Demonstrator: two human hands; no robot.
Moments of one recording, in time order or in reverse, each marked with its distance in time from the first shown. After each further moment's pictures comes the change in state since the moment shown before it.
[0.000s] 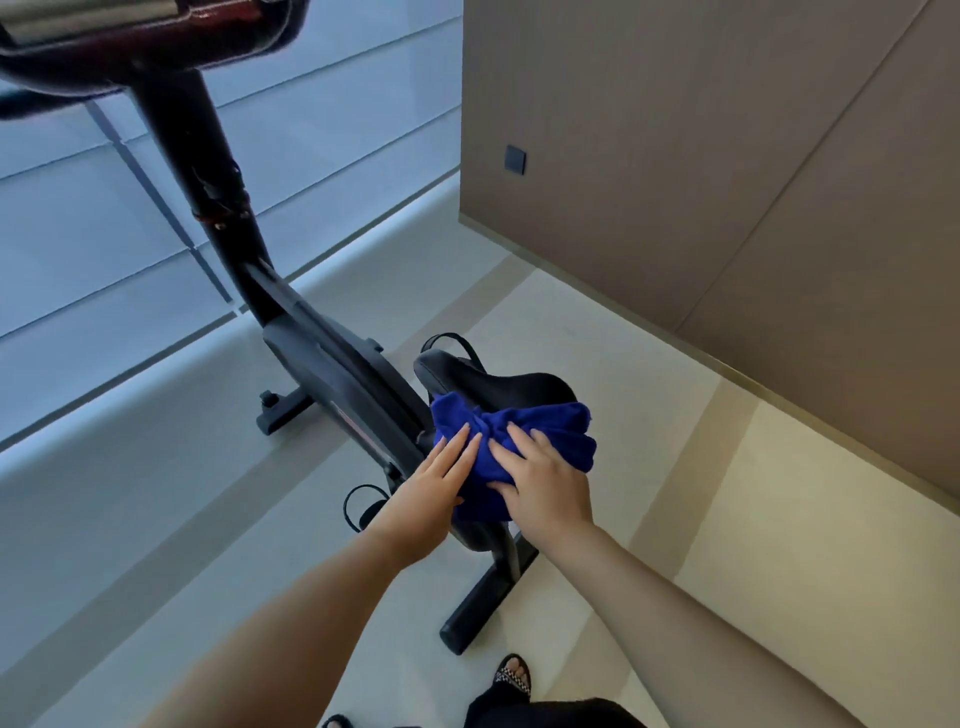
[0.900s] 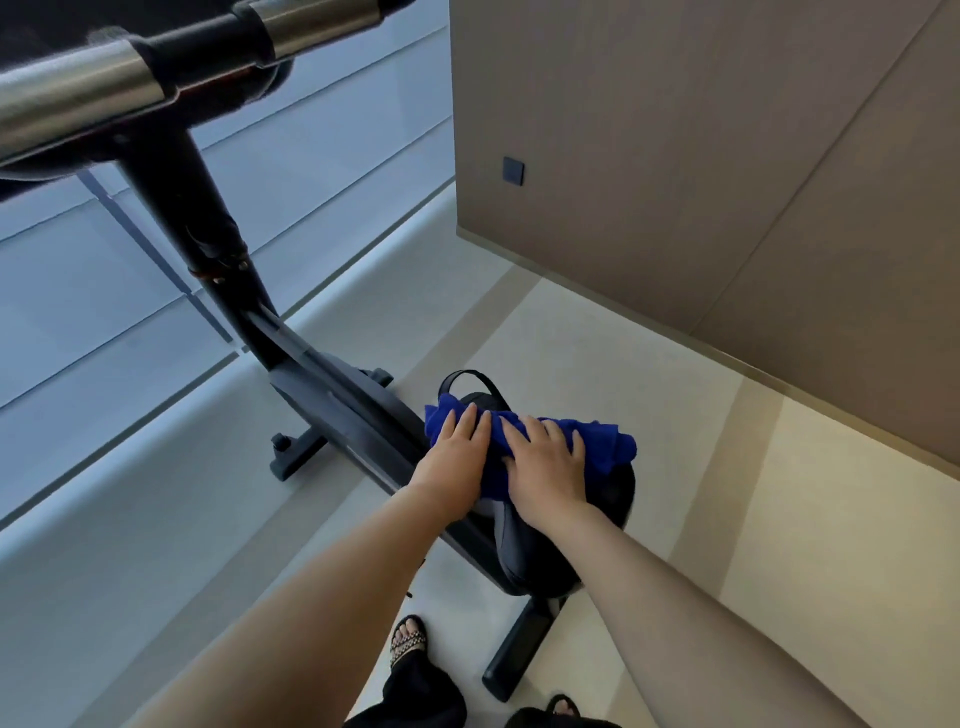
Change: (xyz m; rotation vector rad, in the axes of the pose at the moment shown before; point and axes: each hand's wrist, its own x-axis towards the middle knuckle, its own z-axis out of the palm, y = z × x) left_hand 0.111 -0.039 -0.078 0.243 -0.174 -0.124; right_hand 0.123 -0.030 0.000 0.023 0.003 0.187
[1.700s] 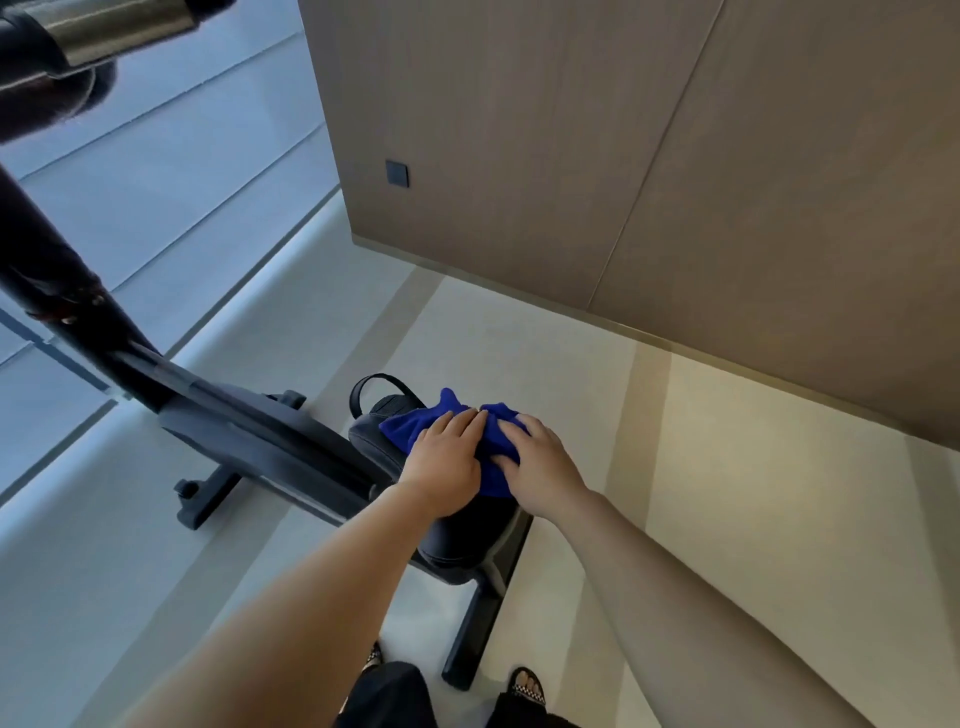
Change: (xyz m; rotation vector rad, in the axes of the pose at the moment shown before) left_hand 0.011 0.080 0.013 -0.127 0.028 0.250; right_hand -0.055 0.089 -0.025 0.364 -0.016 0.177
